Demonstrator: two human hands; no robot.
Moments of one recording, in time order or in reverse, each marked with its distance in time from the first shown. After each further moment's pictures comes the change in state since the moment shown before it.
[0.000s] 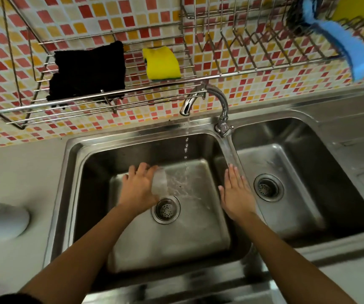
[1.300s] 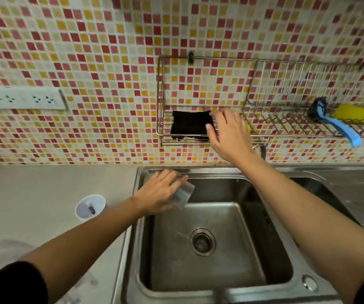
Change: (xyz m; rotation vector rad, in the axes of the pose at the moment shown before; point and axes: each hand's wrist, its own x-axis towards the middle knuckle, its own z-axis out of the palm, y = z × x) left_hand -0.094 -0.128 -0.133 0.267 0.223 0.473; right_hand -0.003 -0.234 -0.296 0.111 0.811 -0.389
